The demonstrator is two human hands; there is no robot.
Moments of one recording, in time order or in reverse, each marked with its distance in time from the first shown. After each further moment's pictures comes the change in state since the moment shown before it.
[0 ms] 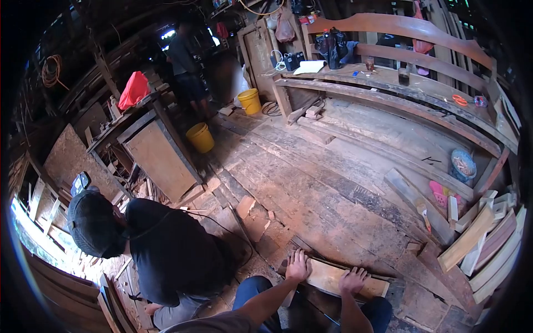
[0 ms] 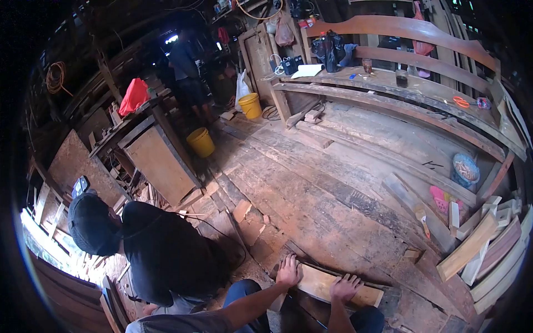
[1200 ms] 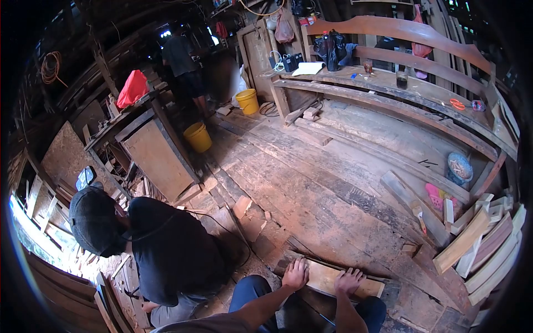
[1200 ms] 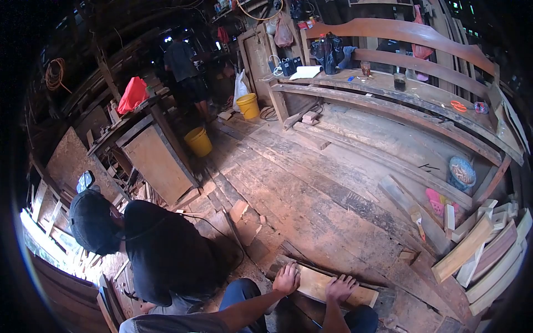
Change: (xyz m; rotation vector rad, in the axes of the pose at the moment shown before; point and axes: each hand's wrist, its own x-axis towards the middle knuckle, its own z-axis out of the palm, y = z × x) left_hand -0.035 0.010 -0.009 0.017 0.079 0.201; right_hand 0.000 0.003 0.012 0.052 0.080 0.000
